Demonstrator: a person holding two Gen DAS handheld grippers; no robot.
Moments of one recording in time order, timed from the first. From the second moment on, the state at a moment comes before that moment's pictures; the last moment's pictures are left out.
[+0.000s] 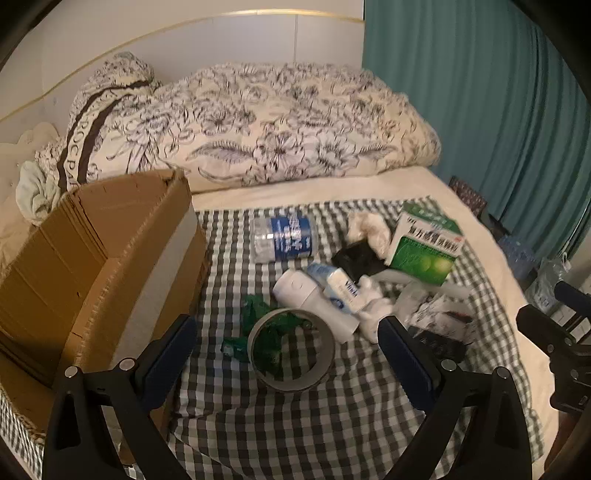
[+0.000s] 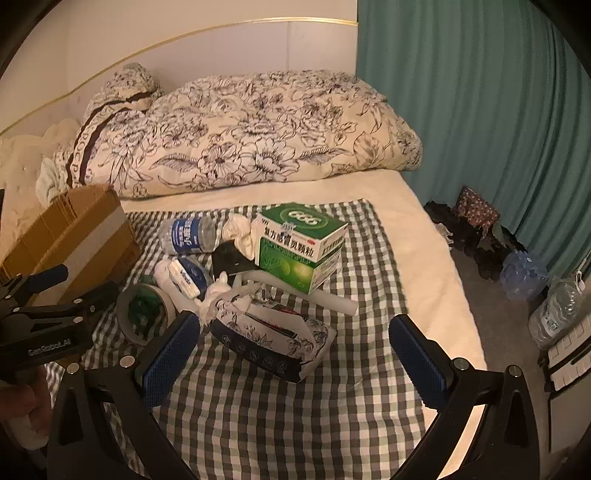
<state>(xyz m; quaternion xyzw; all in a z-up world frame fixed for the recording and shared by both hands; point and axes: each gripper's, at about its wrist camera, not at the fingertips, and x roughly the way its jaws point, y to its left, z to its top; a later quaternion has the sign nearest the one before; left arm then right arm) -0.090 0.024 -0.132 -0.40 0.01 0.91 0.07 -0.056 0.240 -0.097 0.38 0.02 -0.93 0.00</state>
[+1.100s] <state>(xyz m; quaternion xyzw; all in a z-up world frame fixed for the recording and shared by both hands) -0.142 0.011 -0.243 -0.52 0.00 0.86 0.03 -0.112 0.229 -0.194 0.46 0.02 -0.89 0.03</state>
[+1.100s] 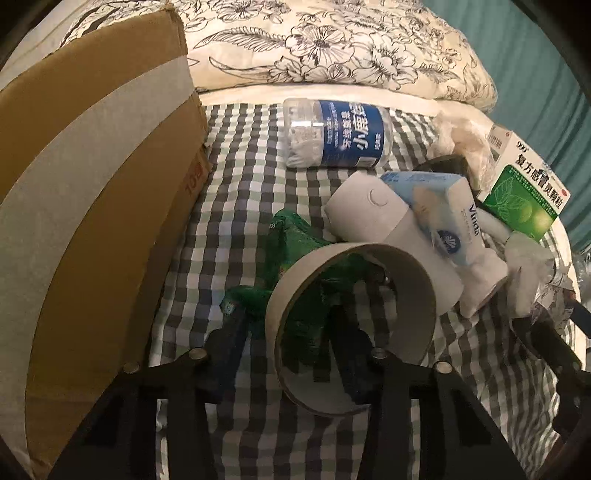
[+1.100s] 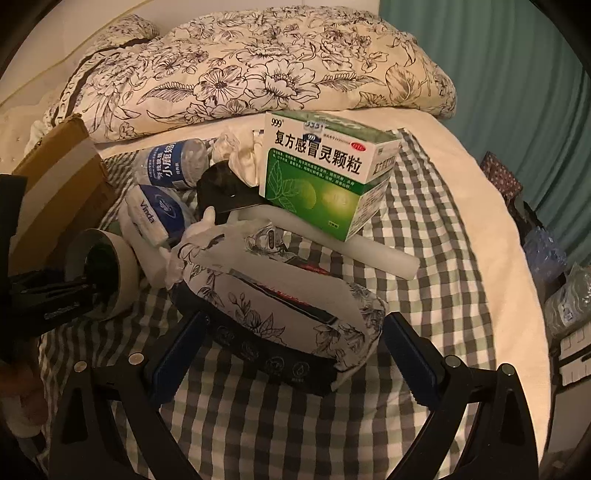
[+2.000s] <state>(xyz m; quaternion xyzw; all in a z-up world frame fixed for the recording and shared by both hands) -0.116 0.013 -0.211 -0.51 -0.01 0.85 0.06 -0.094 0.233 -0.181 0.45 -0.01 -0.89 0.05</state>
